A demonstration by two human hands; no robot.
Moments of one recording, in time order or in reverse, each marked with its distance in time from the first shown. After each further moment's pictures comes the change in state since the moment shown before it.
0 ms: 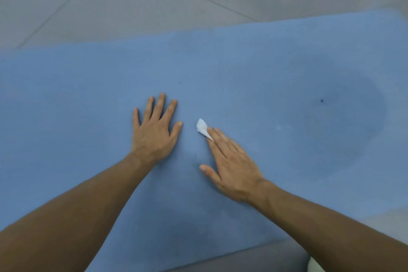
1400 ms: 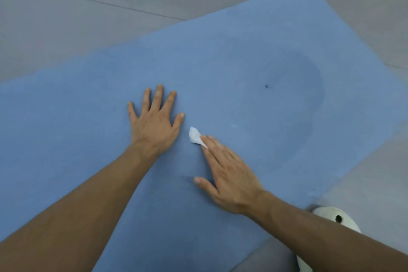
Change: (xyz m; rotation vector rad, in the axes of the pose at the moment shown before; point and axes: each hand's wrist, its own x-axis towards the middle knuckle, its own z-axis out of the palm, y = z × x) left_hand 0.090 0.121 0.013 0.061 -0.093 0.265; right_hand -0.040 0.048 0.005 0.063 0.116 0.289
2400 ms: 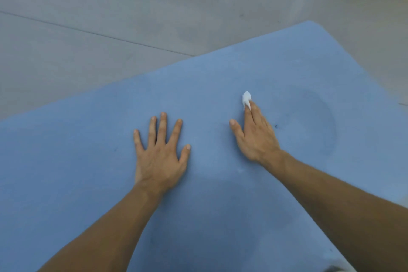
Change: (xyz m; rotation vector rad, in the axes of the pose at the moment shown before) left_hand 0.024 0.006 0.009 0.073 0.046 -0.008; right_hand 0.149 0.118 -0.061 0.127 0.182 0.382
